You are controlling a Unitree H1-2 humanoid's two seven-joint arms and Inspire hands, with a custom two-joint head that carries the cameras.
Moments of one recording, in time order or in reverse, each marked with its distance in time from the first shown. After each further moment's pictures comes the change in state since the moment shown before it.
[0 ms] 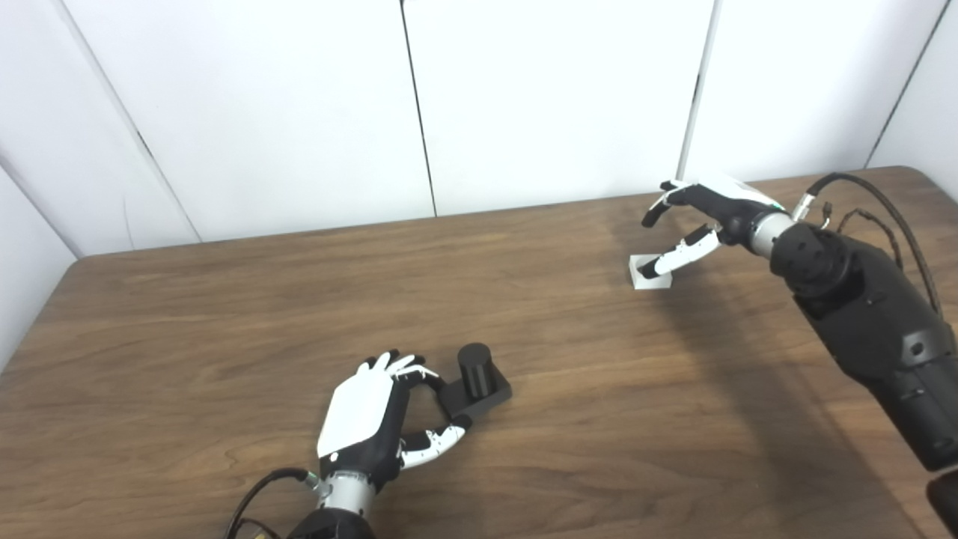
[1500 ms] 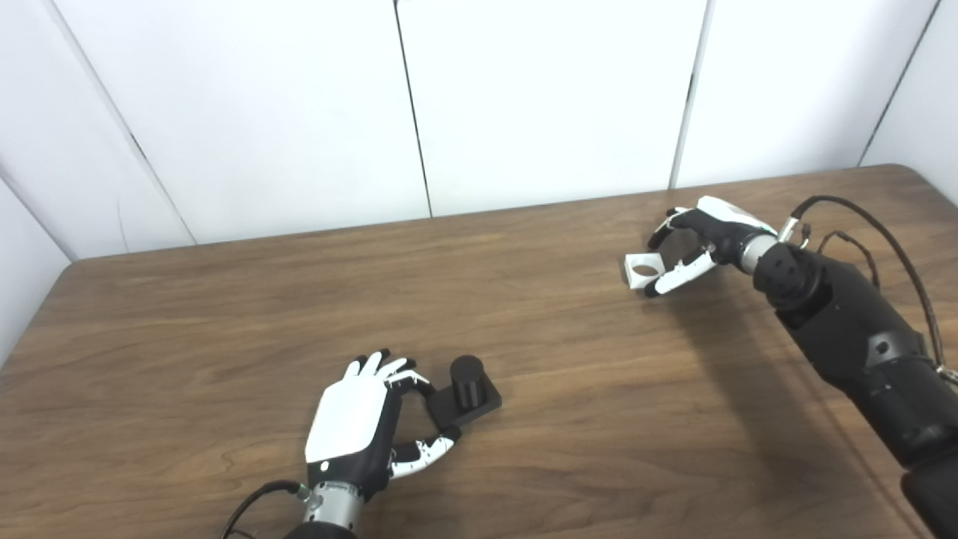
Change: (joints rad) left arm 0.029 0.006 0.027 0.017 0.068 -0.080 0.030; right arm -0.024 0.037 0.040 0.223 -0.018 -0.041 -0.097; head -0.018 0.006
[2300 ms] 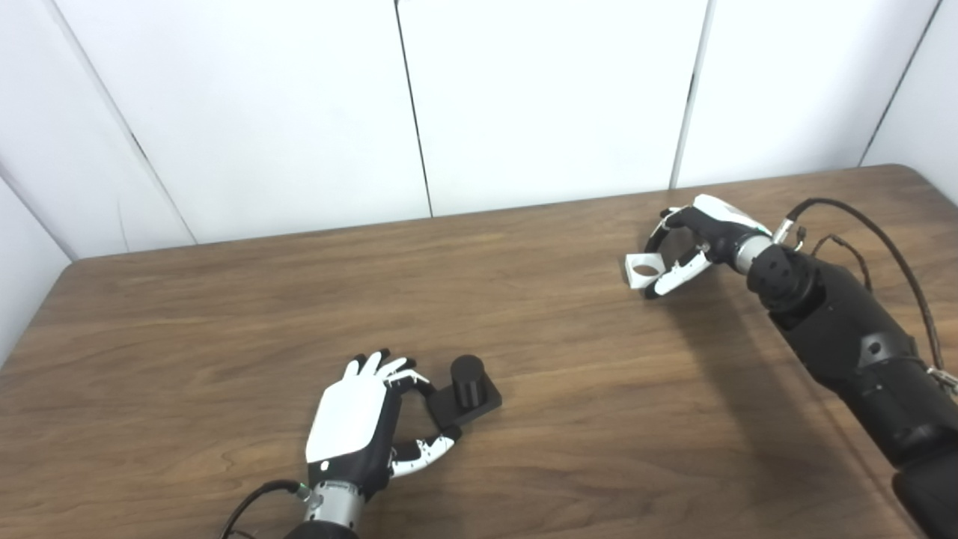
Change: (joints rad) left arm 0.000 -0.008 0.006 0.000 -0.013 0.002 0.000; right arm 0.000 0.017 -0.006 0.005 0.023 -0.018 -0.045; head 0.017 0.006
